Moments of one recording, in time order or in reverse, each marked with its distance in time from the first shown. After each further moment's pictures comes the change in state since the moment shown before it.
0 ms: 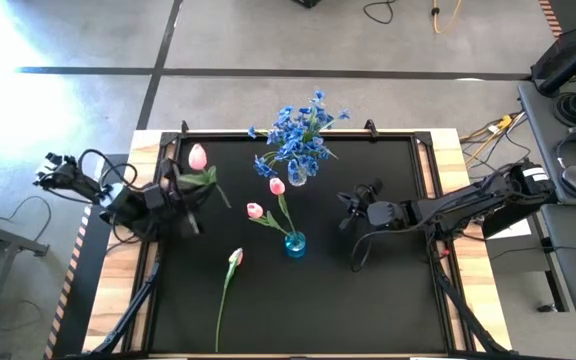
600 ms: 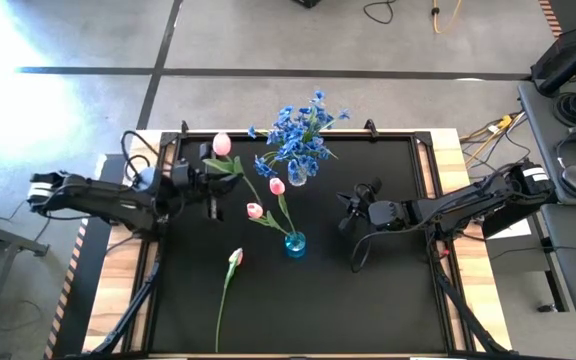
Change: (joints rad) left arm 0.458 0.215 0.000 0.182 0.681 -0.426; right arm 0.000 0.000 0.000 0.052 0.001 -0.038
